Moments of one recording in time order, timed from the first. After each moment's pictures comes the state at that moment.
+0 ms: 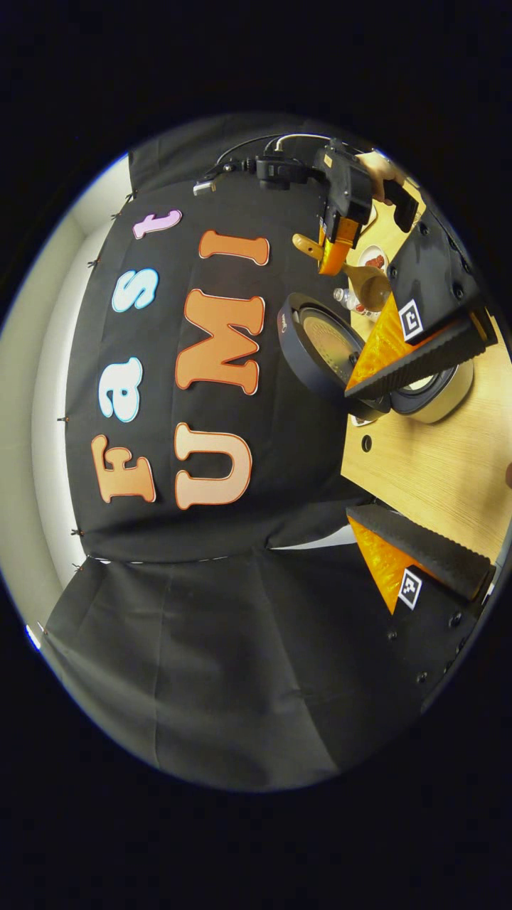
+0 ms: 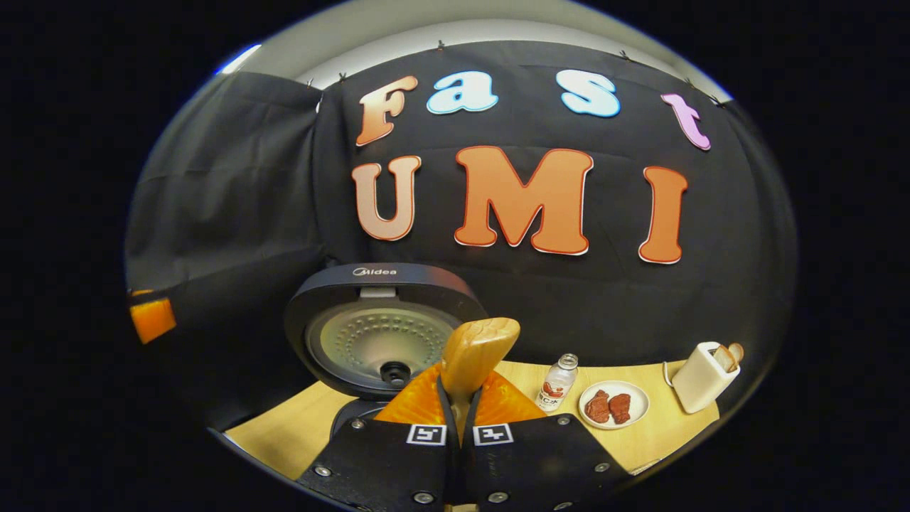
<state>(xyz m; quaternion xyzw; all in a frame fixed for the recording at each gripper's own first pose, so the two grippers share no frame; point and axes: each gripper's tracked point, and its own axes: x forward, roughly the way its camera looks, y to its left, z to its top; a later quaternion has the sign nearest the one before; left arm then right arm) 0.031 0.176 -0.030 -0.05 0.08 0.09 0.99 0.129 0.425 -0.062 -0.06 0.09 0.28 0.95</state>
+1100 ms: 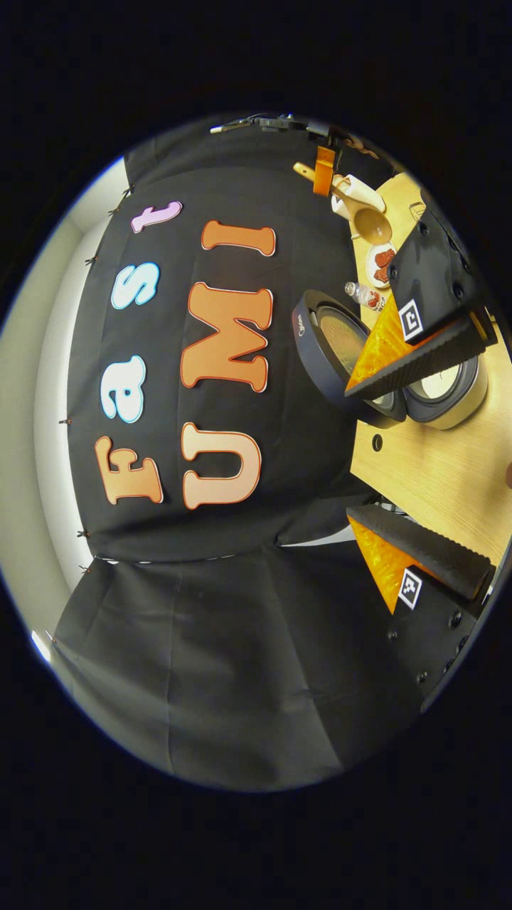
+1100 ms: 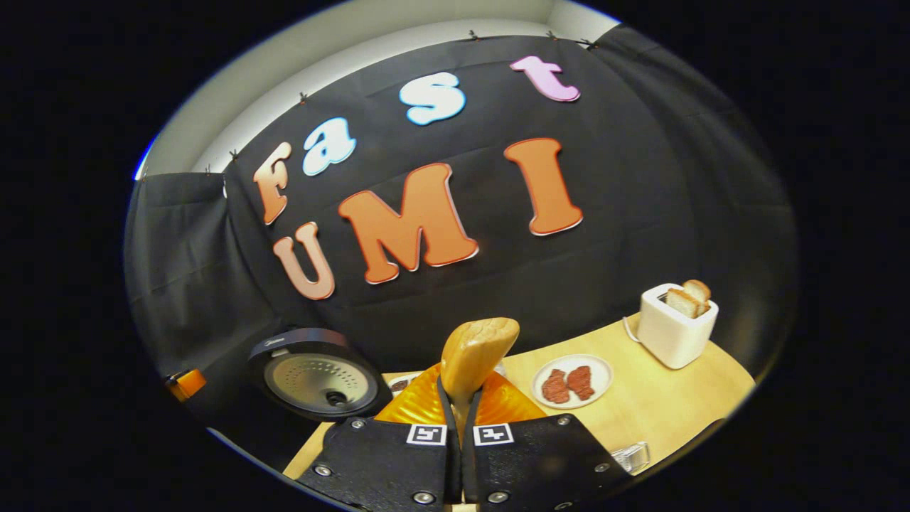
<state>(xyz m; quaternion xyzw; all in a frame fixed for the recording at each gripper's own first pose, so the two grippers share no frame) 0.061 0.151 -0.014 -0.04 0.06 0.11 0.99 0.171 0.213 -0.037 0.15 0.12 0.16 0.97</state>
